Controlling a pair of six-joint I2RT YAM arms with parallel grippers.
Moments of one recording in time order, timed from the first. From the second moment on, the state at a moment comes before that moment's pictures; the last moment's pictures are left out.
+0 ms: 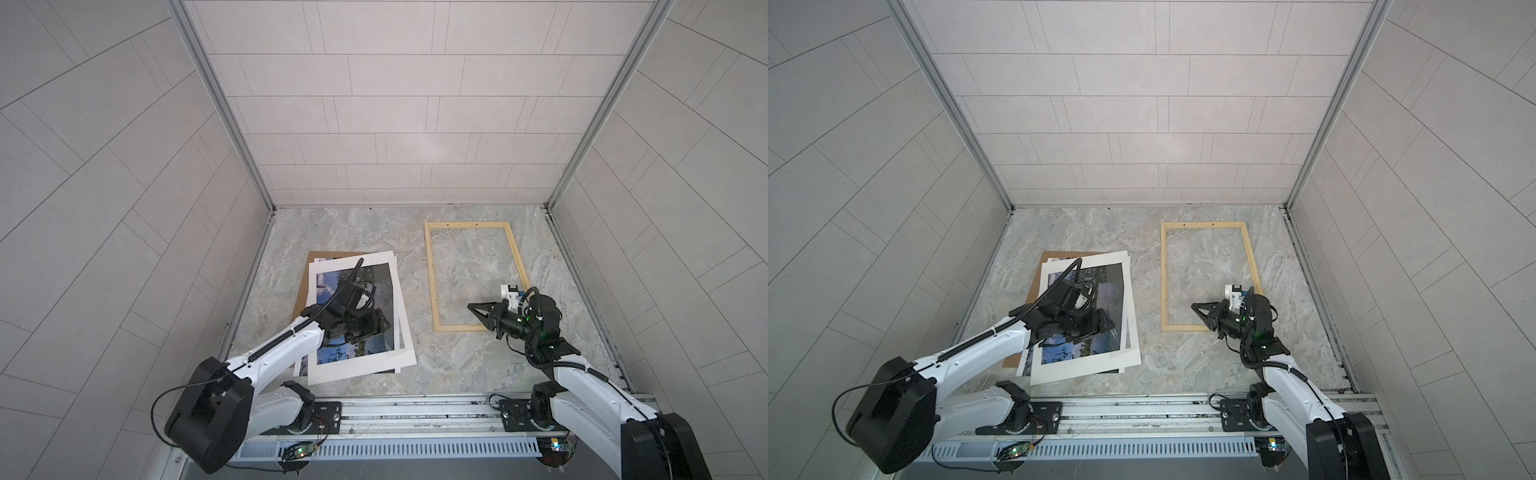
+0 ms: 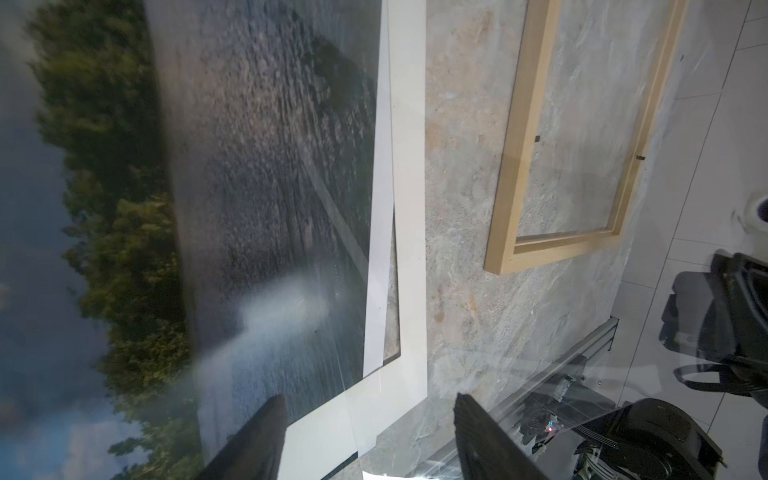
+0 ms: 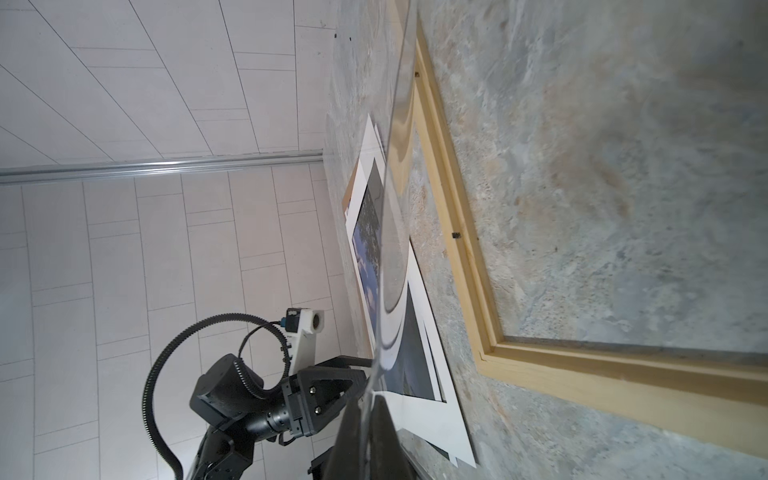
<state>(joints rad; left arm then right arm) -0.51 1.19 0.56 -0.41 0.42 -0.77 0.11 0.90 0.18 0.35 -0.74 1.34</state>
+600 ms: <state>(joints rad) -0.48 1.23 0.38 0.15 0.58 -1.08 0.11 0.87 0.20 0.38 -0.81 1.44</state>
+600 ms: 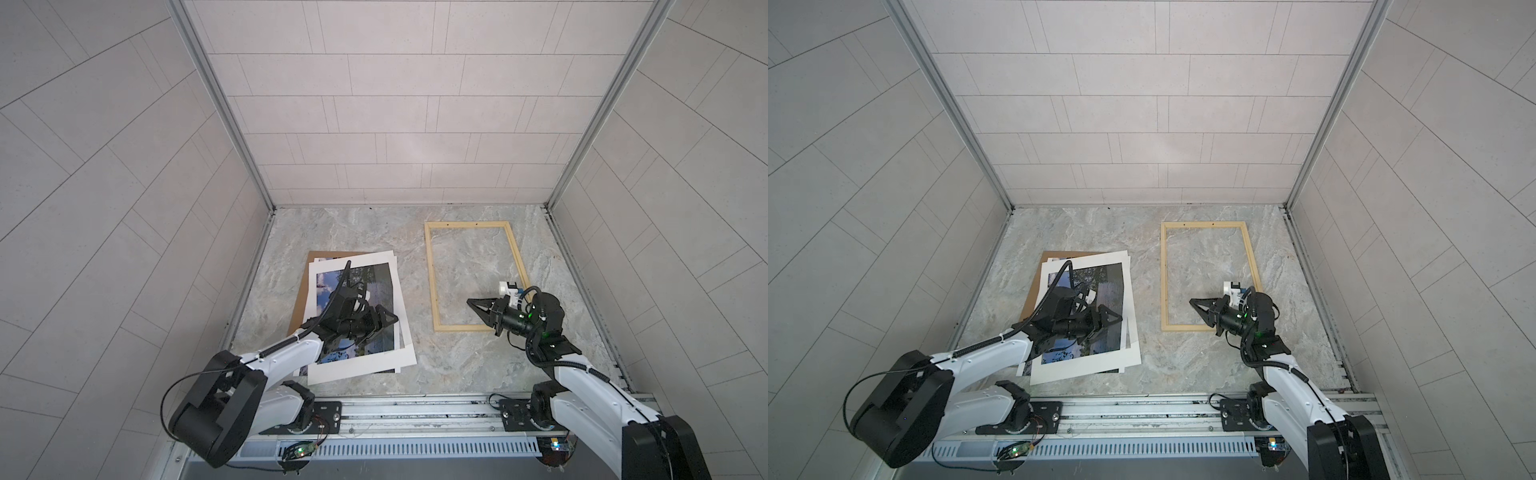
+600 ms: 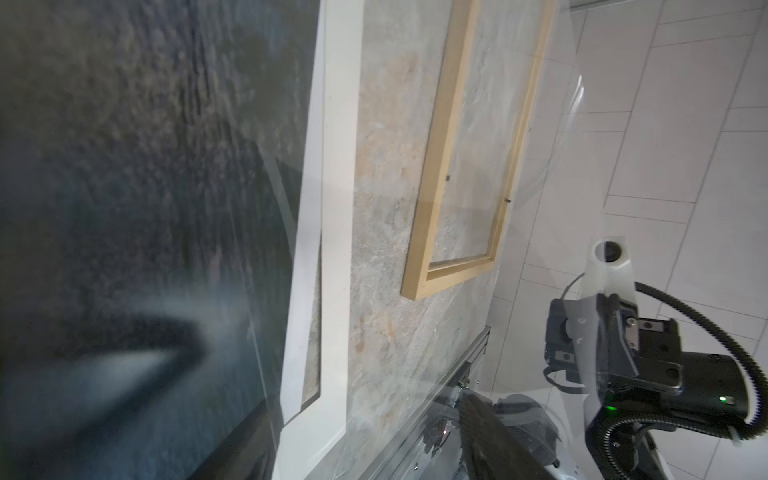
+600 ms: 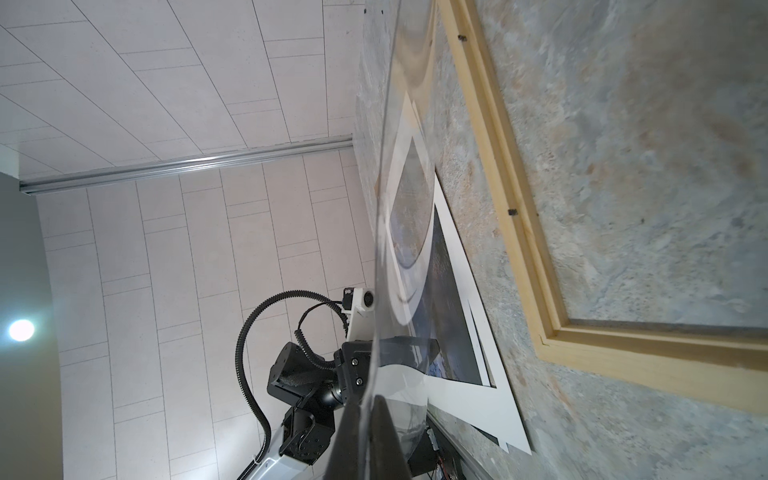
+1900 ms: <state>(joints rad) -0.48 1.19 0.38 0.29 0.60 -1.11 0.12 0.87 0.55 -0.59 -0.61 0.63</state>
